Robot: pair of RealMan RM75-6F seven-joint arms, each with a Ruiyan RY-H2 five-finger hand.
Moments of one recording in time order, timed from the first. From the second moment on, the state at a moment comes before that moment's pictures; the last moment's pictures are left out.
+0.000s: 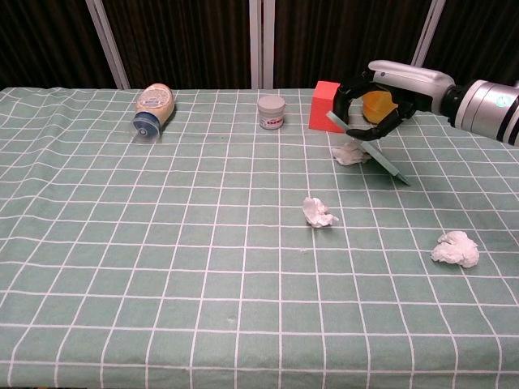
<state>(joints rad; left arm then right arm) -0.05 -1.14 -0.05 -1.75 1.40 1.49 0.27 0.88 -1.83 -0.06 -0.40 -1.74 1.09 1.15</state>
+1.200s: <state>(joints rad) -0.06 -1.15 -0.05 -1.67 1.44 1.48 0.16 0.71 -1.47 -0.04 -1.21 -1.63 1.34 0.83</state>
